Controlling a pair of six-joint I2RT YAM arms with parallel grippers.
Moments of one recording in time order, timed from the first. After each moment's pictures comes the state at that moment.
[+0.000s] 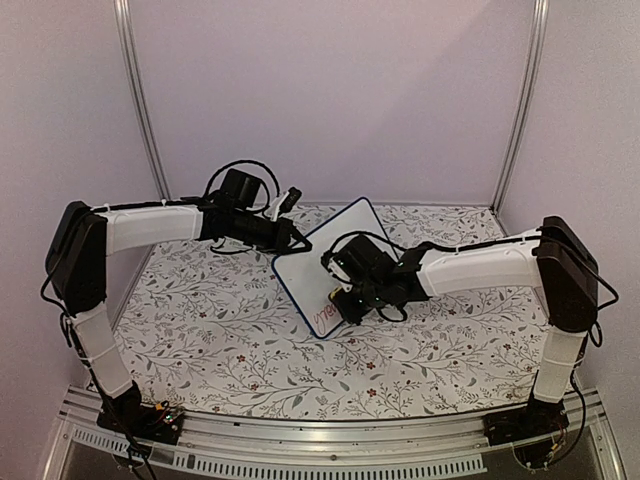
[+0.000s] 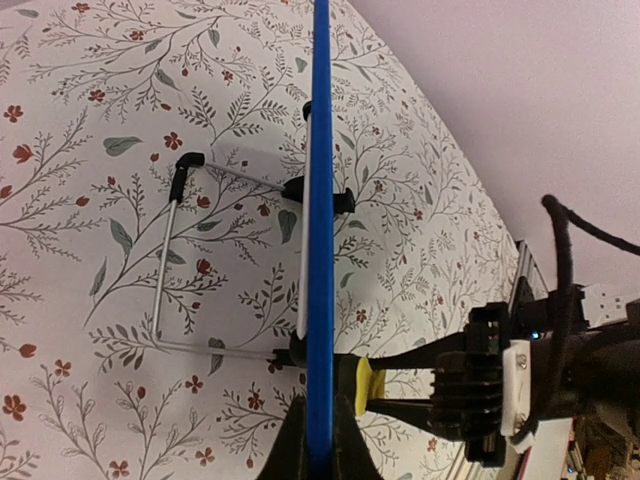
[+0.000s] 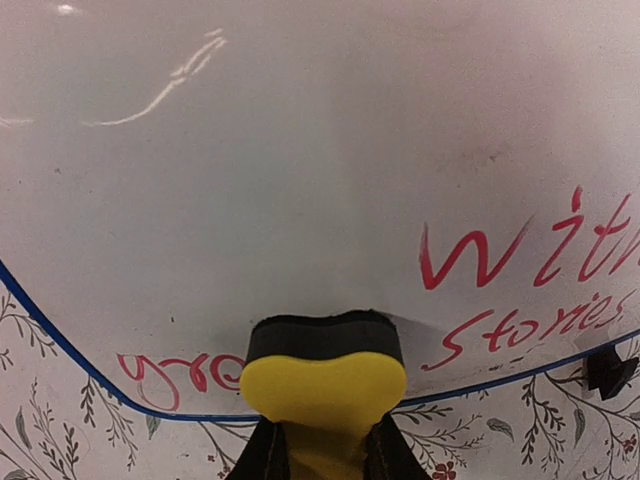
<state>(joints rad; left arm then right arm) -0.56 1.83 1.34 -0.23 0.60 -0.31 0.98 1.90 1.27 -0.32 0.22 0.21</state>
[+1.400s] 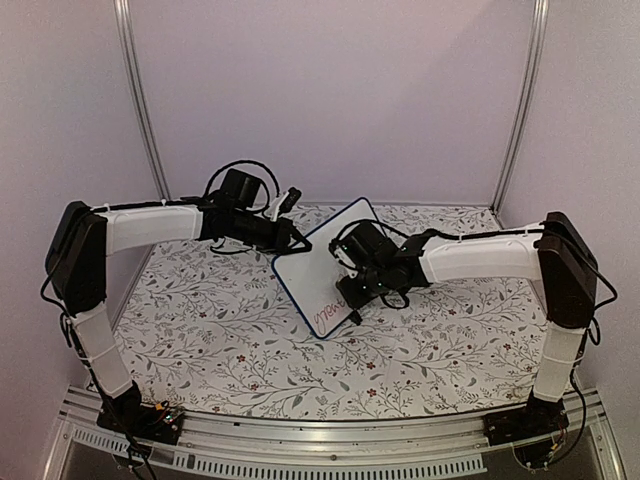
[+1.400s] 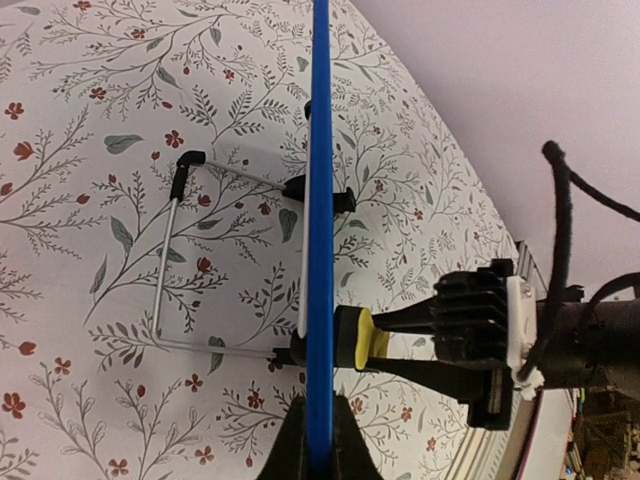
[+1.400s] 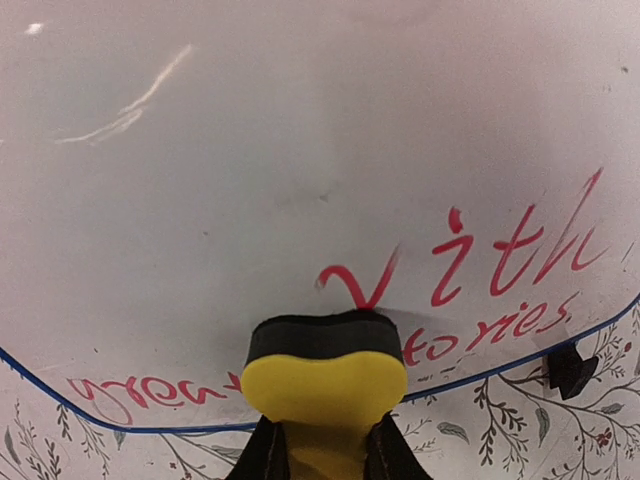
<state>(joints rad) -0.56 1.83 1.34 -0.23 0.60 -0.31 0.93 1.90 1.31 -0.39 0.23 0.22</state>
